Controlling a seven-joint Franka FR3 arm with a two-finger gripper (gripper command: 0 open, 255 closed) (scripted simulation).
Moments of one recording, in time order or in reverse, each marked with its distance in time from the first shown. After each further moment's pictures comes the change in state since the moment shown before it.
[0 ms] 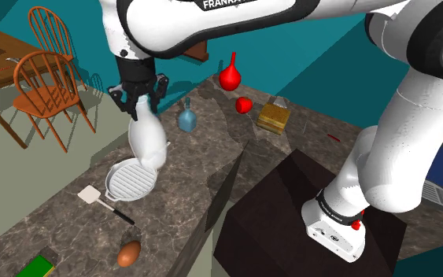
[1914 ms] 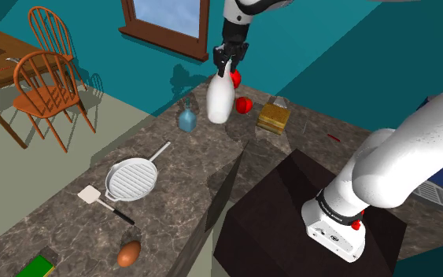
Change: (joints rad) arm -0.275 -0.350 -0.296 -0.354 0.088 0.028 -0.592
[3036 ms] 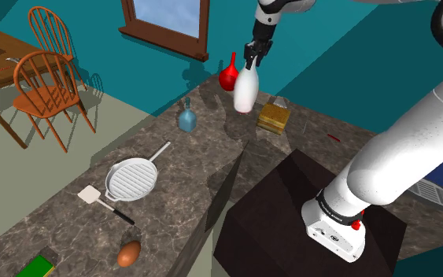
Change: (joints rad) arm -0.136 0.081 -0.184 0.037 0.010 0.043 -0.322
